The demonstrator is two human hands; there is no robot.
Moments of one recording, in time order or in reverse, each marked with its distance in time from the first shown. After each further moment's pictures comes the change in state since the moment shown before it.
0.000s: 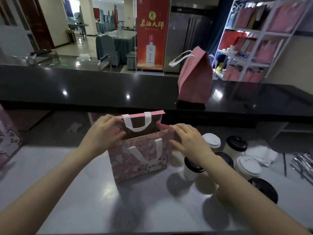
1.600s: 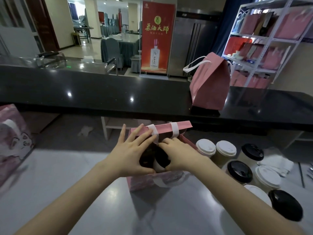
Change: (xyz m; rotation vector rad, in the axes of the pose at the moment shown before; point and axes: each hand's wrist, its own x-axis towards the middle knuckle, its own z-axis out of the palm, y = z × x) left_hand -0.011 -0.014 0.021 0.400 -0.343 0.271; right_hand 0.056 -0.092 0.016 -0.087 -0.527 -0.022
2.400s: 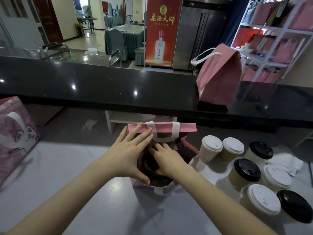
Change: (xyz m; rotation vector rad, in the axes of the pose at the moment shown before) left_hand -0.020 -0.011 -0.007 -0.050 -0.120 0.021; right_hand 0.034 -0.028 0.065 -0.002 0.031 -0.025
